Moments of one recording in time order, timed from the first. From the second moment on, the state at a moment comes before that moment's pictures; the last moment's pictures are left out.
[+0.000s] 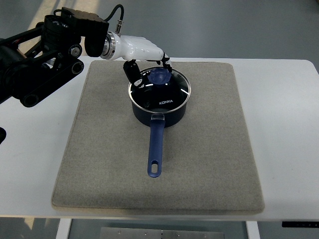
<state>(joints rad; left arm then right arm) -1.18 0.38 -0.58 -1.16 1.90 -0.61 -0.14 0.04 0.00 -0.05 0.21 0.00 -0.09 0.04</state>
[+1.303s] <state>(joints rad) -1.18 0.36 -0.59 -1.14 1.90 -0.61 -0.14 0.04 0.00 -0.05 0.21 0.00 -0.09 0.04</state>
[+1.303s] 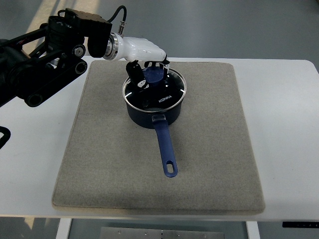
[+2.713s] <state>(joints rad) -1.14 0.60 -0.61 -1.15 1.95 -0.61 -0.14 0.04 0.00 -0.05 0.21 0.00 -0.09 0.04</state>
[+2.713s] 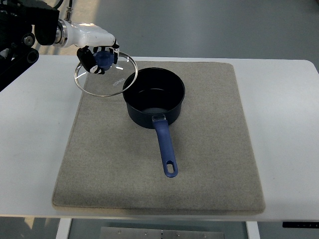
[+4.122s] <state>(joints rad) -0.93 0.56 -0.57 -0.99 1.97 -0.26 -0.14 0.04 0.00 -0.05 0.21 0.00 -0.09 0.04</state>
